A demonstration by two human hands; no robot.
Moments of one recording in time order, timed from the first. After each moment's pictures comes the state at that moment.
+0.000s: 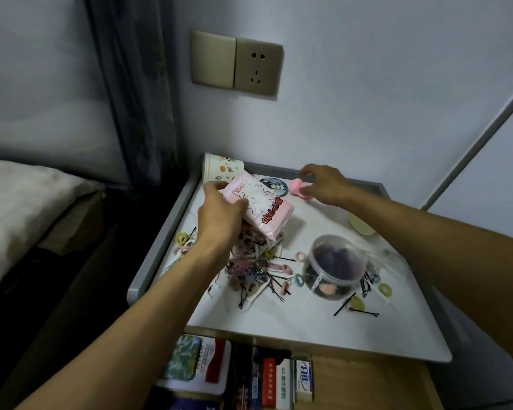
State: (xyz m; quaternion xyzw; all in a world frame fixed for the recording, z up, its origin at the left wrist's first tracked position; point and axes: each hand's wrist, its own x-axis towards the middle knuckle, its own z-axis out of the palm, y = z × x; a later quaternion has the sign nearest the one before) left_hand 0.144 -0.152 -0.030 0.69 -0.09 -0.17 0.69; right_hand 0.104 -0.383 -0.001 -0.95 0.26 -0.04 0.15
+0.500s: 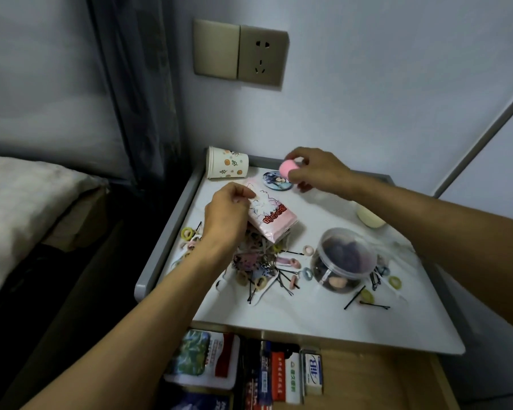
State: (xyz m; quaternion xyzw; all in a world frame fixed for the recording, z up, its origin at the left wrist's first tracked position) left_hand 0.151 -0.149 -0.043 0.73 -0.14 -0.17 0.65; right_hand 0.110 -0.346 0.014 -0.91 0.22 -0.07 0.34
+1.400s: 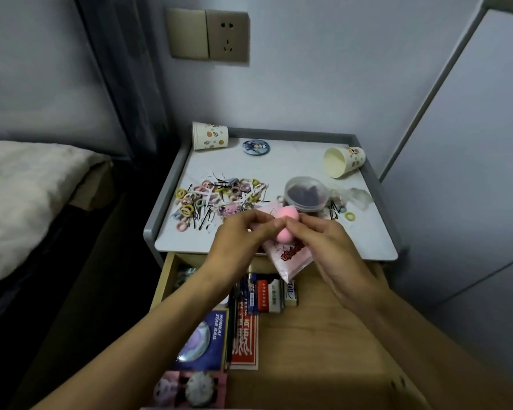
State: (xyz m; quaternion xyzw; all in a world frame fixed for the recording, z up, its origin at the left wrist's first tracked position) left_hand -0.008 -0.074 -0.013 0.72 -0.29 -0.28 0.57; right_hand -0.111 -0.191 -0.020 -0.63 0.26 -0.17 0.71
